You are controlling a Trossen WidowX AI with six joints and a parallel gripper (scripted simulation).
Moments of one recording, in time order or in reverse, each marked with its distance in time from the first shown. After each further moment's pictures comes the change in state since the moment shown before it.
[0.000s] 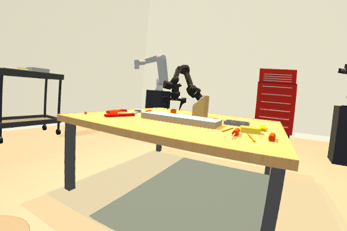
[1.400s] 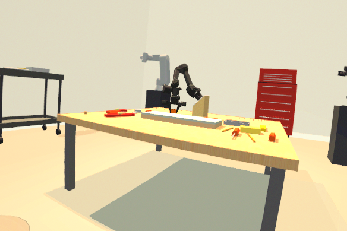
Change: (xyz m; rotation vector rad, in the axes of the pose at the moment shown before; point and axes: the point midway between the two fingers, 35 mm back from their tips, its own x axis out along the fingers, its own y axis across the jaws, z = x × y) arm 0.028 0.001 -0.011 -0.001 0.005 -0.001
